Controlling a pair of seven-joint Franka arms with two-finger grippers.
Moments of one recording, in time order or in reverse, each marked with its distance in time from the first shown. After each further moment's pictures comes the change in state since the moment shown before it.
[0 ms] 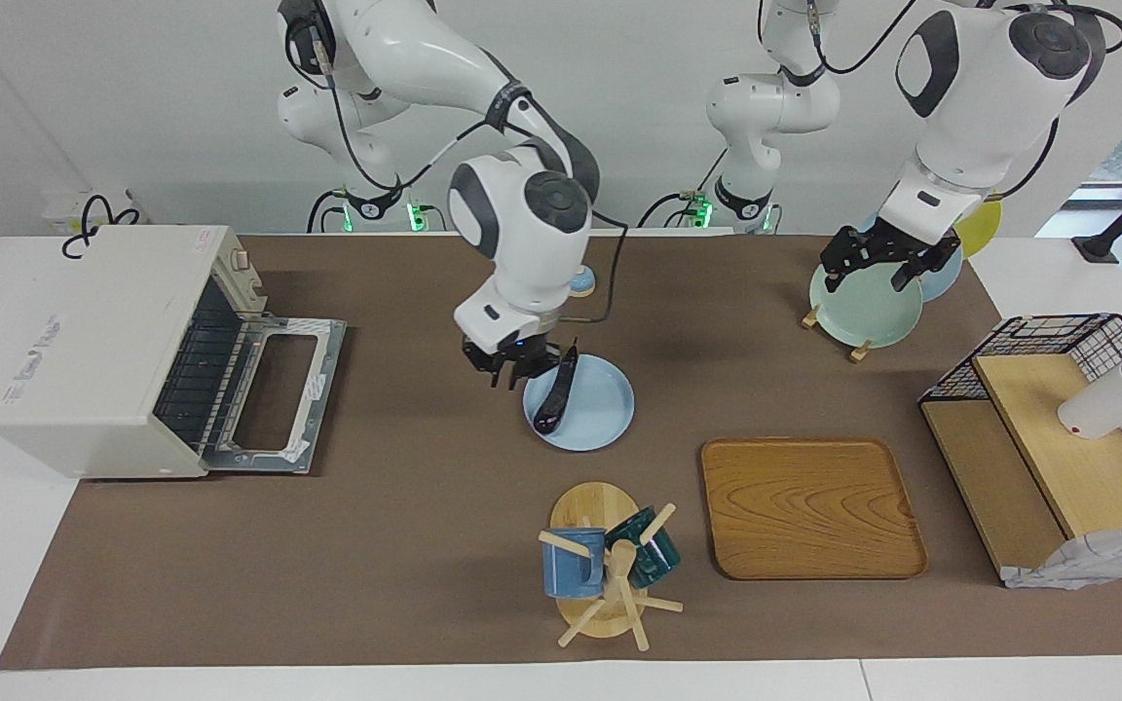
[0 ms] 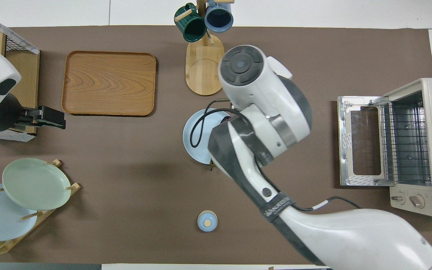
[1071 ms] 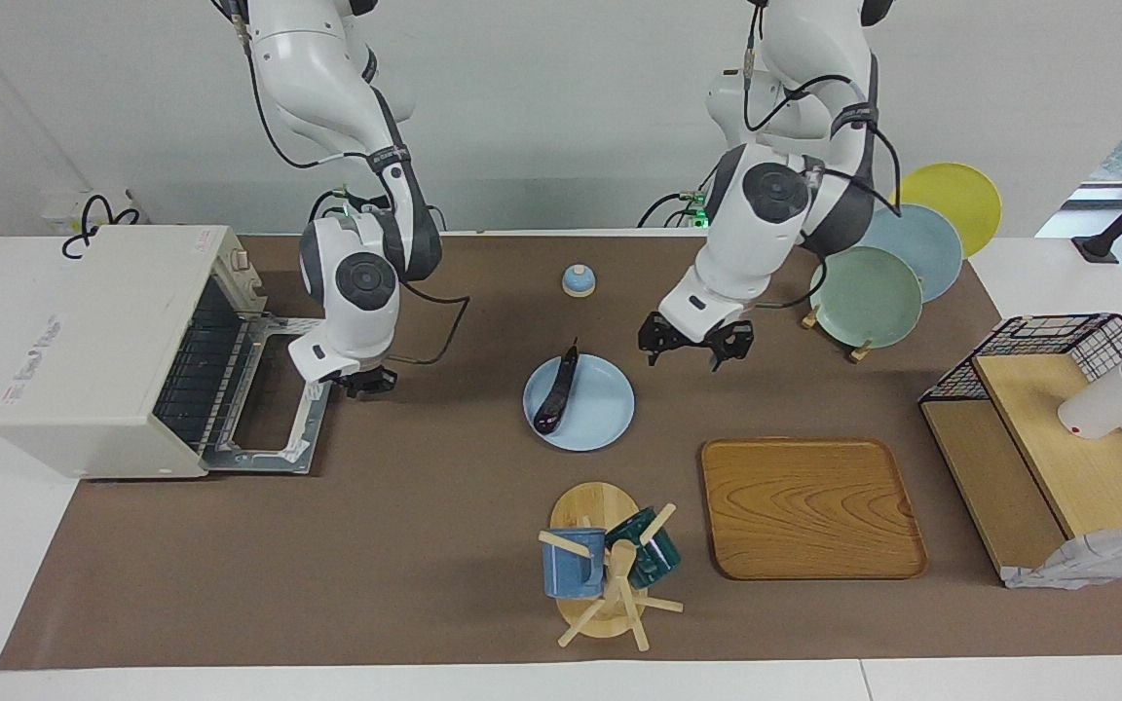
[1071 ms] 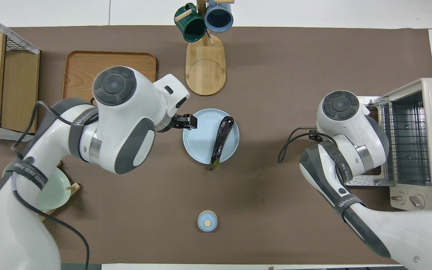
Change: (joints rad) left arm -0.413 0.308 -0.028 -0.053 -0.070 0.446 -0.308; right arm -0.280 -0.170 0.001 -0.620 -0.178 0.386 -0.034
